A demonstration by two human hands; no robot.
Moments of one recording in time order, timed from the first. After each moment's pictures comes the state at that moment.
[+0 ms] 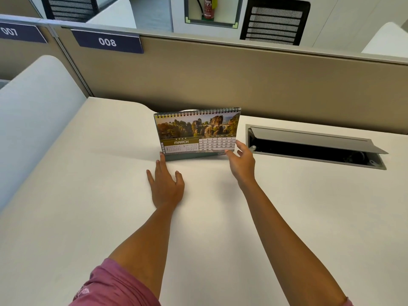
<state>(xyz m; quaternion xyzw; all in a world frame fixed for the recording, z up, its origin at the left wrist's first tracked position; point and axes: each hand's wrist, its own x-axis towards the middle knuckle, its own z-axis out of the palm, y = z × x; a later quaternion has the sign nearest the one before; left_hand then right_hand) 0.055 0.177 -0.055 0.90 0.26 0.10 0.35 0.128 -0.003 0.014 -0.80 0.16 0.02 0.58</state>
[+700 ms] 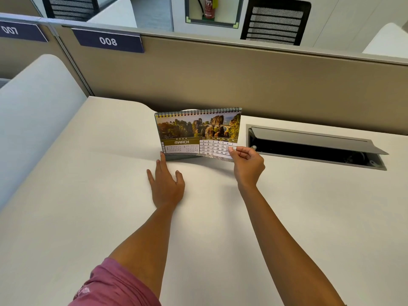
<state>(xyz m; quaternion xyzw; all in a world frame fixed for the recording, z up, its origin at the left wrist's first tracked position) 0.056 0.176 -0.054 0.90 0.27 0.09 0.34 0.119 -0.007 0.004 -0.76 0.19 -0.13 0.60</state>
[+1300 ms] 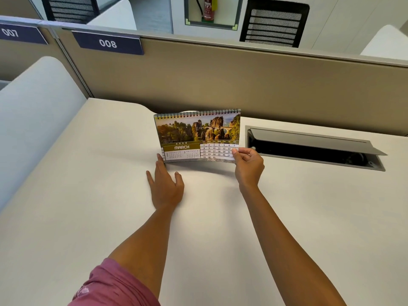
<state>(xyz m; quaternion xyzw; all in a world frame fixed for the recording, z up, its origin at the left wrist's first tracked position) 0.052 0.174 -0.049 0.88 0.28 0.10 0.38 0.120 -0.014 0.002 -0.76 0.17 -0.11 0.62</state>
